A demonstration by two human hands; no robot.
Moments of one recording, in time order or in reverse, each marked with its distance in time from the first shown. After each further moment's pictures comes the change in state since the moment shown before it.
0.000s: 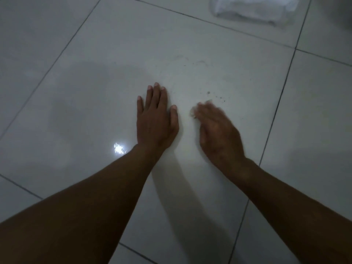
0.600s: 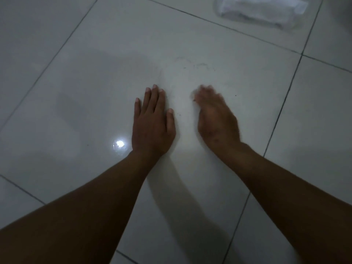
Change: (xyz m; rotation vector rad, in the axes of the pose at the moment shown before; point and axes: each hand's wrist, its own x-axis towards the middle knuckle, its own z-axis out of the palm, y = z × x) left_hand -0.001 0.001 0.003 -0.030 0.061 -0.020; right_hand 0.049 0.019 0.018 0.005 -0.014 -0.005
